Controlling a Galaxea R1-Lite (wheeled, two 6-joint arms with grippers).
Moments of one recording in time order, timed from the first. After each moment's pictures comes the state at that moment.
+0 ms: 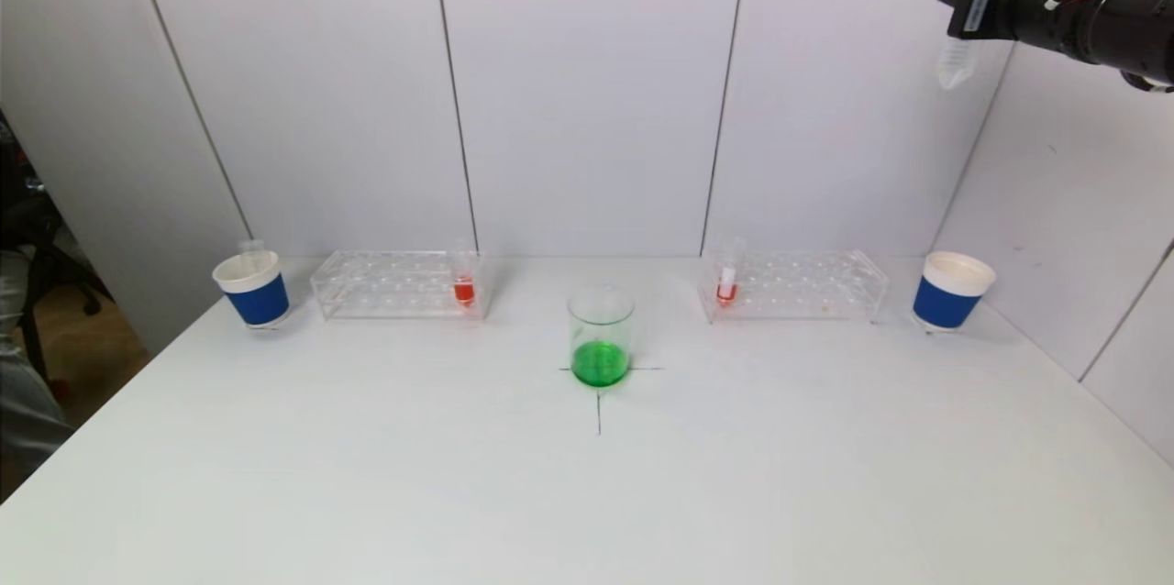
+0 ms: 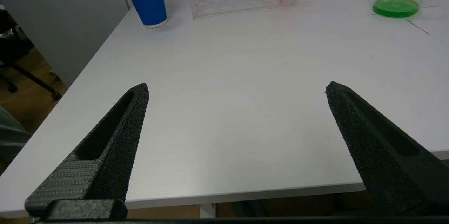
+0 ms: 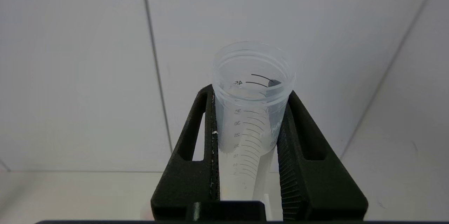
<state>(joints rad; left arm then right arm) -0.01 0.00 0.00 0.01 -0.01 0.10 0.10 1.76 -1.62 -0.18 -0.15 -0.01</state>
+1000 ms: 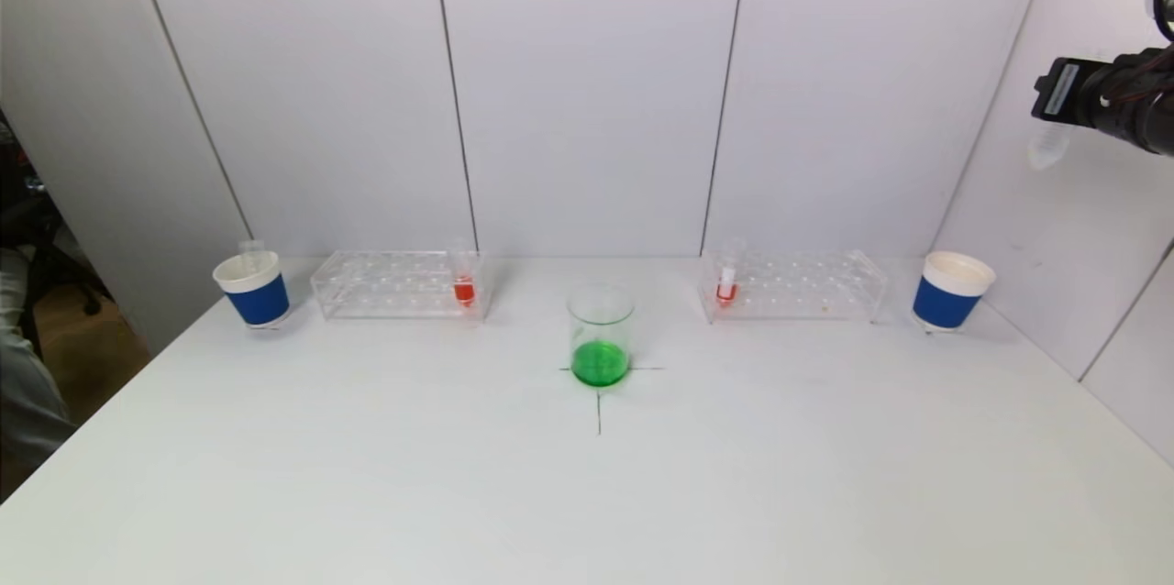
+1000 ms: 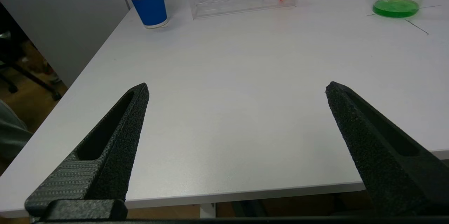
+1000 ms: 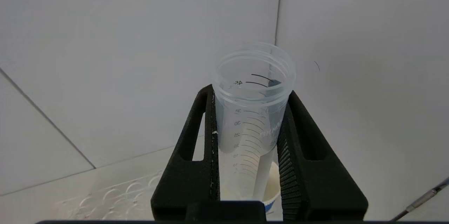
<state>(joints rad) -0.01 0.00 0.00 0.01 -0.01 0.10 -0.15 1.80 -1.38 -0.34 -0.16 0.08</state>
